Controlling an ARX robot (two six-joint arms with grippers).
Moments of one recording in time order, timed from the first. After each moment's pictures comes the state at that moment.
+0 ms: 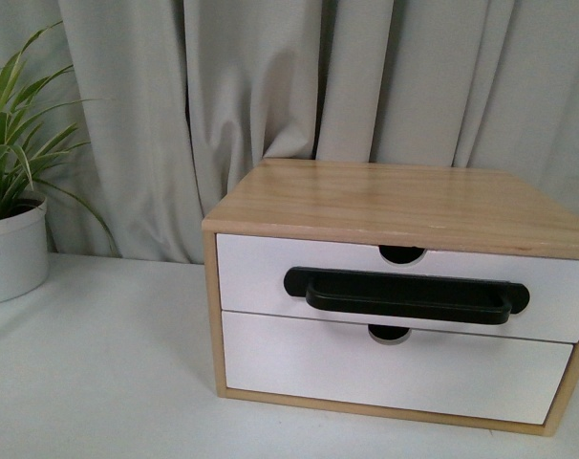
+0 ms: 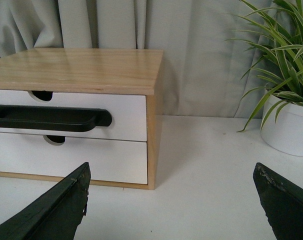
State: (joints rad) left arm 0.00 0.00 0.01 -0.01 0.00 0.00; right arm 0.00 0.00 0.01 0.00 0.00 -0.01
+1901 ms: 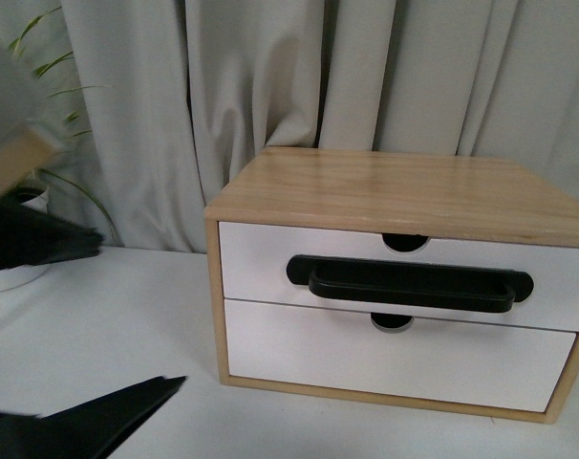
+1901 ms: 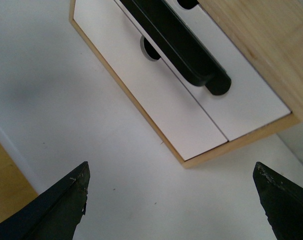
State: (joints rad) left arm -0.35 1.05 0.44 0.28 0.27 0.59; right arm 0.06 0.82 0.39 -0.06 -0.33 -0.72
